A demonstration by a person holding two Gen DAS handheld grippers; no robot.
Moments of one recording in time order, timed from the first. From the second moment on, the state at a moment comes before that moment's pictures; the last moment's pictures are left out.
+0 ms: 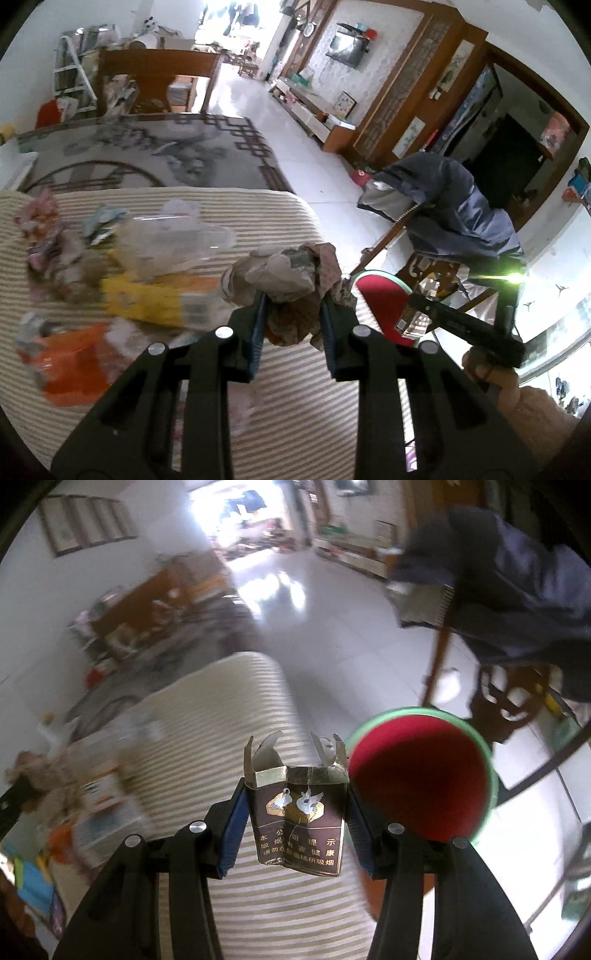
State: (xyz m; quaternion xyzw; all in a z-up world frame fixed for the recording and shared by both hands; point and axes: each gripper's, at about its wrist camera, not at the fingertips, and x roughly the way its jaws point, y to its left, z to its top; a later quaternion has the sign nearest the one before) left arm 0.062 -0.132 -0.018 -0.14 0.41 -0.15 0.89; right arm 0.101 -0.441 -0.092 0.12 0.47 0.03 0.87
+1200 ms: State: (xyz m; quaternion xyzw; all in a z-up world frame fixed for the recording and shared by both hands) left arm 0.130 -0.358 -0.068 -0.05 0.48 -0.30 0.83; right arm 0.067 -0.570 -0.087 0.17 0.43 -0.07 0.88
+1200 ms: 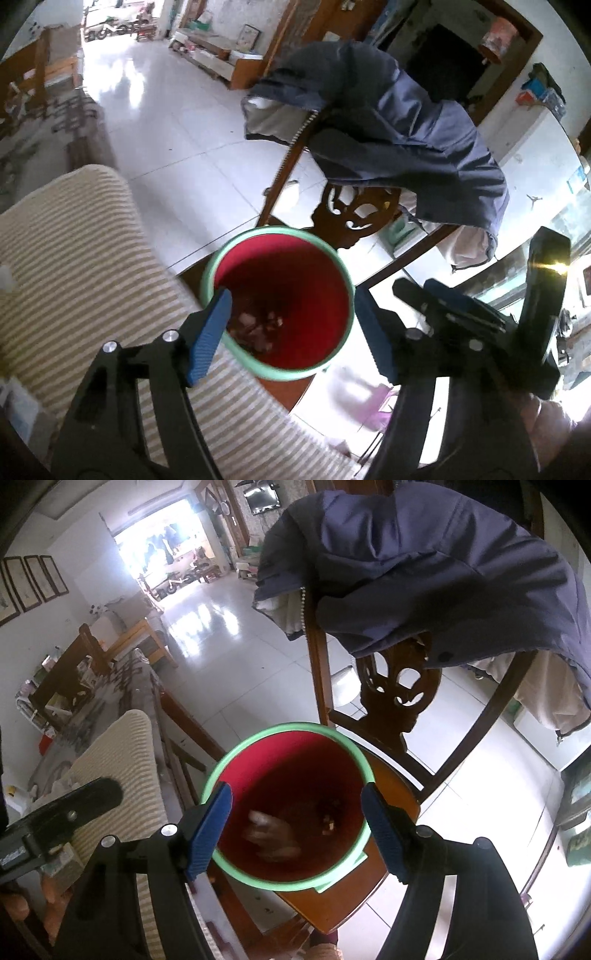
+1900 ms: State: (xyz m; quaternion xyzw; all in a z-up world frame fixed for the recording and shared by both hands) left arm 0.058 -0.095 -0.044 -0.15 0.42 -0.08 0.89; right arm 0.085 -0.367 -0.071 0.09 0.45 0.09 0.89
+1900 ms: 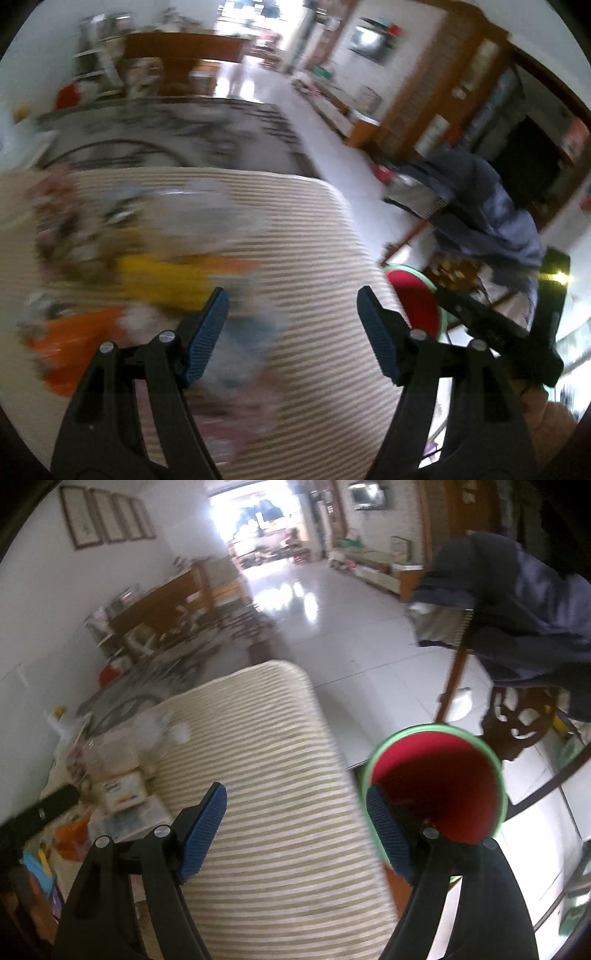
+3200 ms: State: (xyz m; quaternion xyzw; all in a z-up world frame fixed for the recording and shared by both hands) left arm -0.016 0.103 -0.103 -0.29 0.49 -0.03 0.82; right arm 0.105 -0.199 -0.090 0.04 0.49 0.21 0.84
